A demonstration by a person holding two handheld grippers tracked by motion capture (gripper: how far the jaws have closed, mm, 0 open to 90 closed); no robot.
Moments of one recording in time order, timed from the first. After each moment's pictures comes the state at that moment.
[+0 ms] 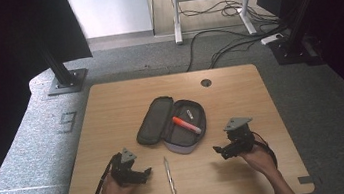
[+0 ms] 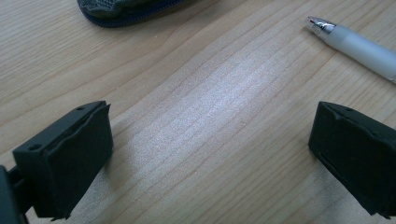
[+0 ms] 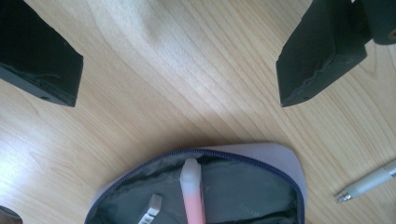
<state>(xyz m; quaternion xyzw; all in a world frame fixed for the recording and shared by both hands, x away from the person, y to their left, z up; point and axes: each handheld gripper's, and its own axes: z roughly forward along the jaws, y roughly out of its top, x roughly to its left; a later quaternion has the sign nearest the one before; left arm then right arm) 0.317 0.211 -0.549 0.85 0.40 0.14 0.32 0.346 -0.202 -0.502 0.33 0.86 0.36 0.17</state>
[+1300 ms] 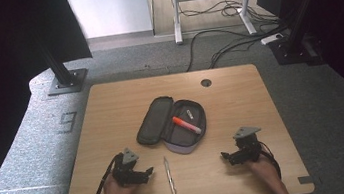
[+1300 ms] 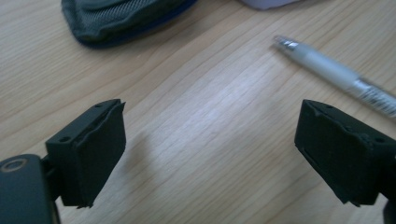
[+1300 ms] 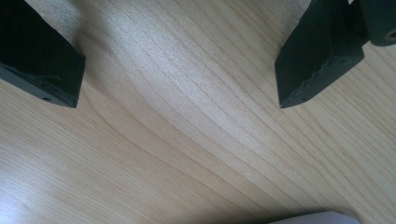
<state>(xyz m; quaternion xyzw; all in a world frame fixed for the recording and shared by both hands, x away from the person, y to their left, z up) 0.307 0.198 -0.533 0.85 0.38 0.15 0.33 0.340 -0.231 -0.557 0.38 0.84 0.36 0.16</state>
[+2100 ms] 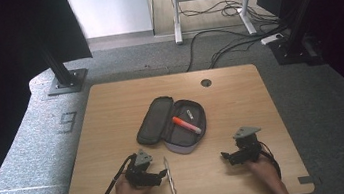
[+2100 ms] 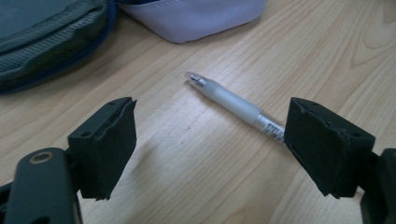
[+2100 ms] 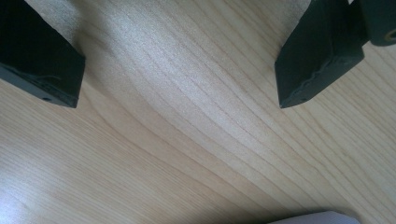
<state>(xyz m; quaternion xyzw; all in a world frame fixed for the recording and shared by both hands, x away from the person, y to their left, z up) 0.297 0.159 -0.528 0.86 0.35 0.11 0.36 0.340 -0.231 -0.557 0.38 0.84 0.36 0.16</state>
